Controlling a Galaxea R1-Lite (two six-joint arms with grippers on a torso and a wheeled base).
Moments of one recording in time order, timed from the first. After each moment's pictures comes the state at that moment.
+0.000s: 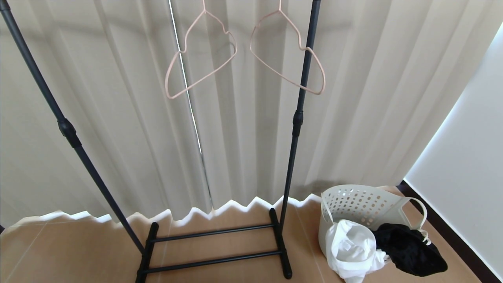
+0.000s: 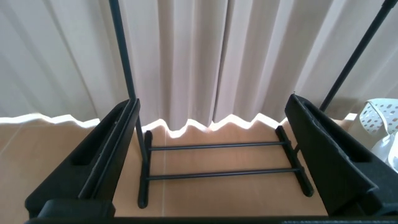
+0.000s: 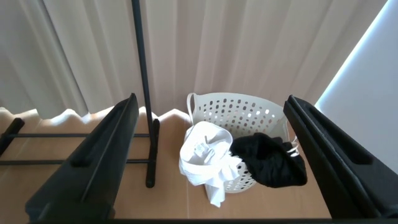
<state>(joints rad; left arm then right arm) 0.00 0.00 0.00 -0.01 0.07 -0.02 0.00 0.00 0.00 0.01 0.04 -0.03</state>
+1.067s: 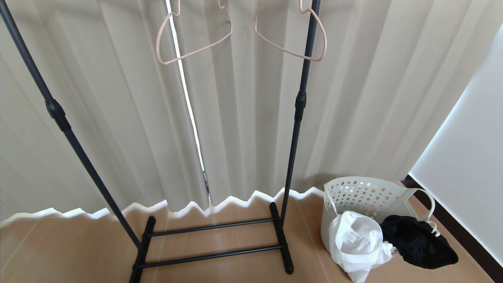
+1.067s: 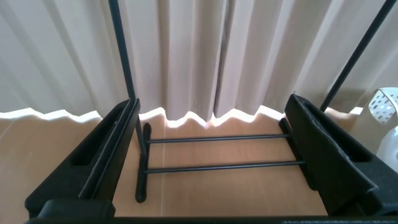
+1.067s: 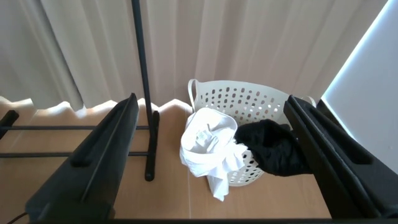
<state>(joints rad) 0.00 0.00 0.00 -0.01 0.07 -0.02 0.00 0.00 0.00 0.00 0.04 -0.02</state>
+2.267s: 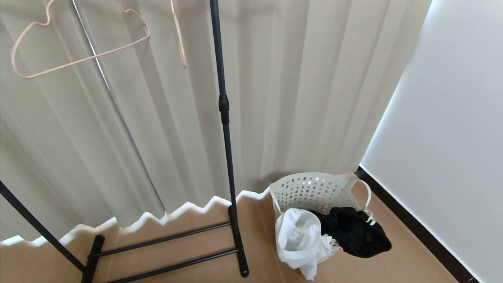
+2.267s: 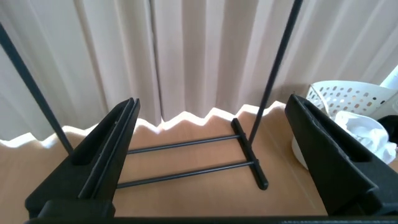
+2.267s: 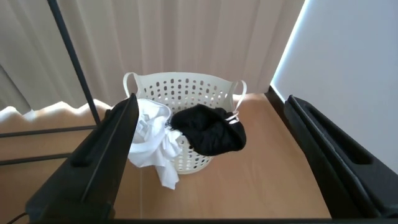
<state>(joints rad) 0.00 0.00 0.00 -0.01 0.07 -0.02 0.00 0.00 0.00 0.00 0.04 -0.02</state>
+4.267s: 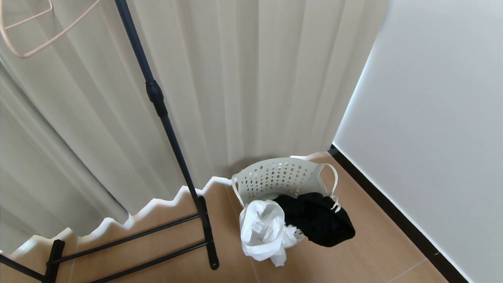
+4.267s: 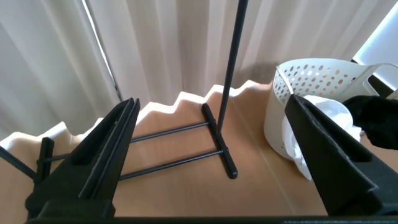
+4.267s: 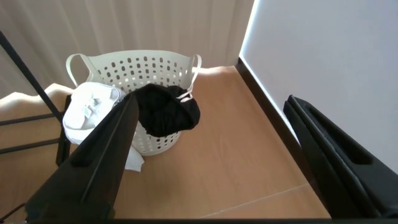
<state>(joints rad) 0.00 0.00 0.00 -0.01 0.07 -0.02 0.00 0.00 0.00 0.00 0.04 -0.02</state>
